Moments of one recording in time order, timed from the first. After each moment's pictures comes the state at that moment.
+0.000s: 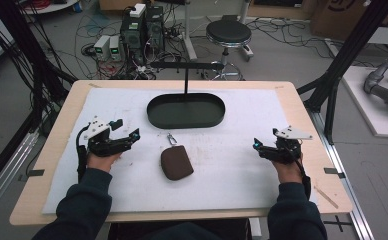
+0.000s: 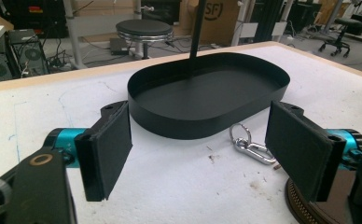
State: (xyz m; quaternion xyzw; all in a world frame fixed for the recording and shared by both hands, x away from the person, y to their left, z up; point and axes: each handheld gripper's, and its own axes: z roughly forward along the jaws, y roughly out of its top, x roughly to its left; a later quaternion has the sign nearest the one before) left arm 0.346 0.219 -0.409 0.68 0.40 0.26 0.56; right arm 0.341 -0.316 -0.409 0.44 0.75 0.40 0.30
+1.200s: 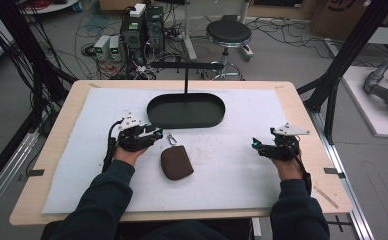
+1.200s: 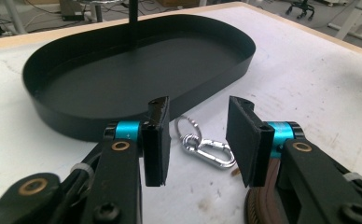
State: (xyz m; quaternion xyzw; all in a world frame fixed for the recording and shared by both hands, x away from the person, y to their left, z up) left arm 0.379 0.154 -0.423 0.74 0.38 0.18 0.53; right arm 0.353 -0.317 -0.411 0.43 0.76 0.39 0.28
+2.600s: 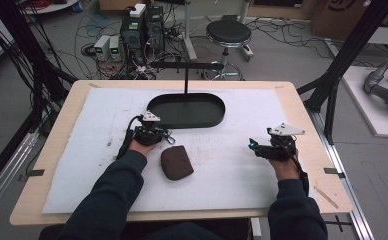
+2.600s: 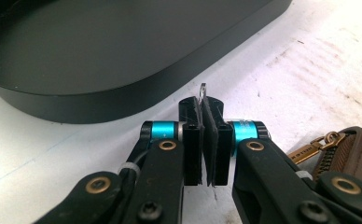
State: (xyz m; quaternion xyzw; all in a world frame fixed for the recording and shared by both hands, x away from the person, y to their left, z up) left arm 0.418 0.123 -0.442 0.81 0.40 0.15 0.41; right arm 0.352 -0.307 -0.409 0.42 0.77 0.38 0.28
